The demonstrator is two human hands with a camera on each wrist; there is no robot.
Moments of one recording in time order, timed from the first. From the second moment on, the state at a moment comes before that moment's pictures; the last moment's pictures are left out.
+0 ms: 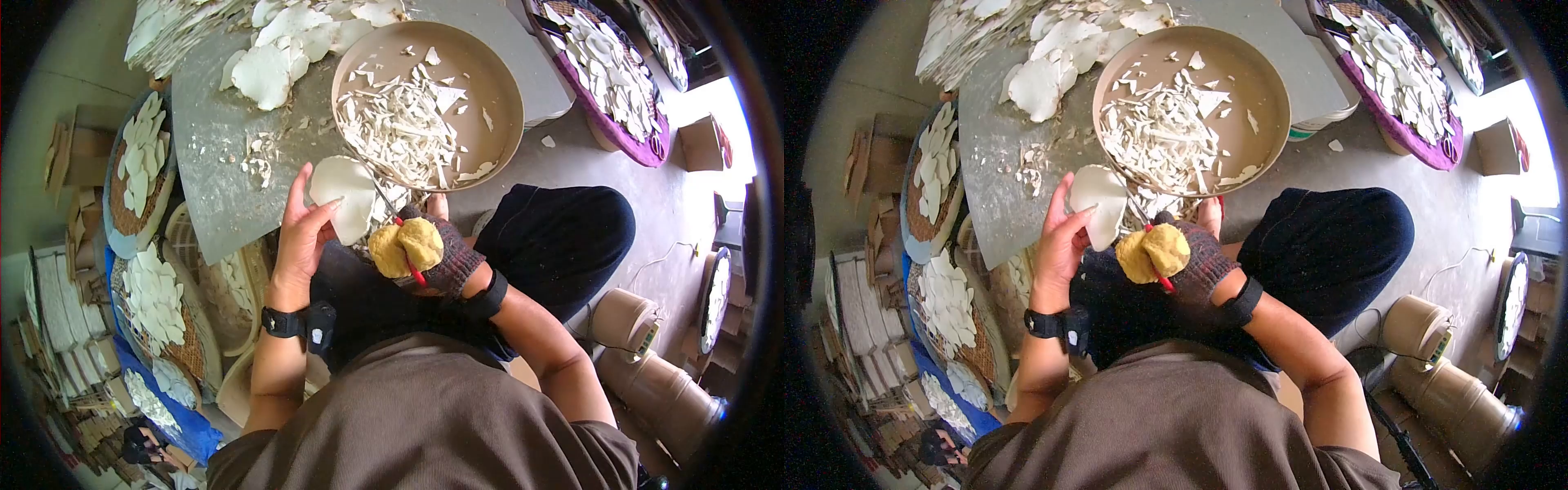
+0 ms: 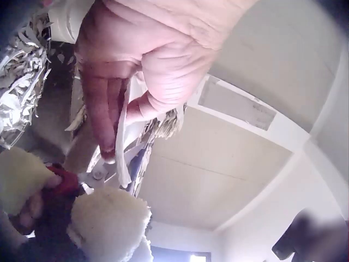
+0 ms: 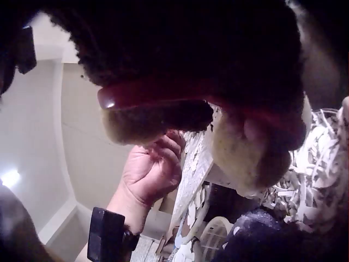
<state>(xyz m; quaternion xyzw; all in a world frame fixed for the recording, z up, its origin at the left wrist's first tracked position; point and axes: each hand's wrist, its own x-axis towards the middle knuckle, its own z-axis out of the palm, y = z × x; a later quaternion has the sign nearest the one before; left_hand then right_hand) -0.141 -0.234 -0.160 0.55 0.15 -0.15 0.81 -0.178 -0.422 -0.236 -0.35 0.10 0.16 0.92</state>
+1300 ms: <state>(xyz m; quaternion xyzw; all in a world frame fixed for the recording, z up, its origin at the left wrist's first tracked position) -0.147 -0.195 -0.166 0.71 0.16 0.05 0.68 -0.157 -0.423 -0.244 0.09 0.10 0.41 0.90</state>
